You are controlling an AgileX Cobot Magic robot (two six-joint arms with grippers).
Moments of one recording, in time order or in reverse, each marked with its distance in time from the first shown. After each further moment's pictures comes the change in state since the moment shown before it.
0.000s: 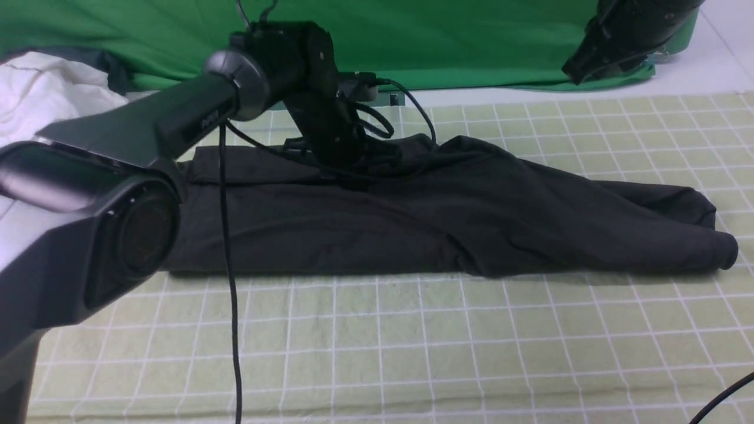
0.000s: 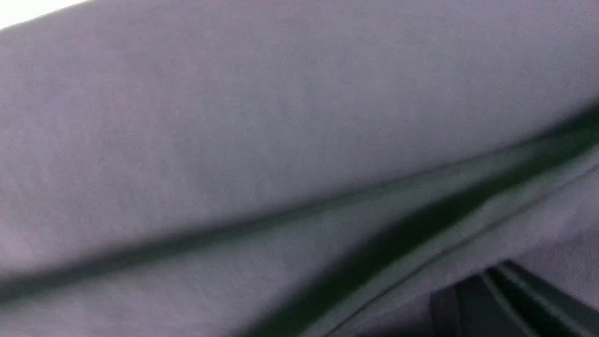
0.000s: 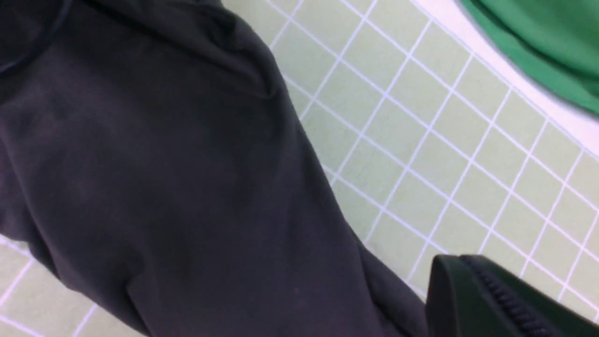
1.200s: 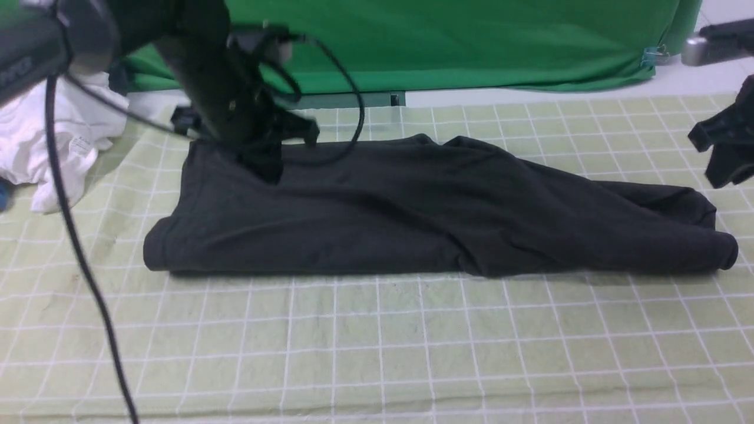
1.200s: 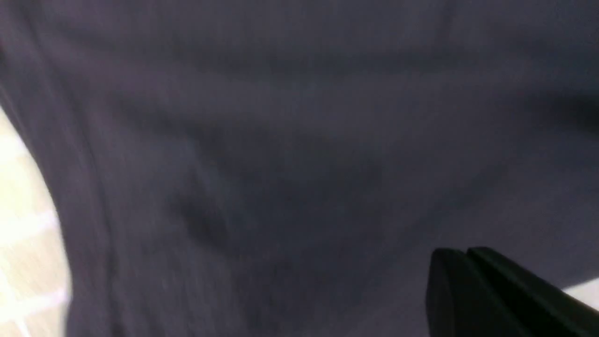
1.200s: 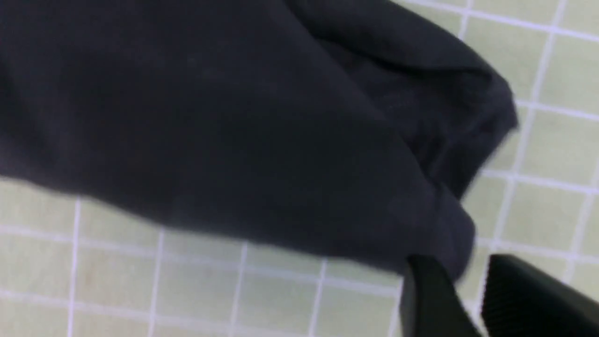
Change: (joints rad) right arm -0.351 -0.027 0.302 0.175 0.055 0.060; left arm 0.100 -0.457 0.470 0.035 0.058 0.082
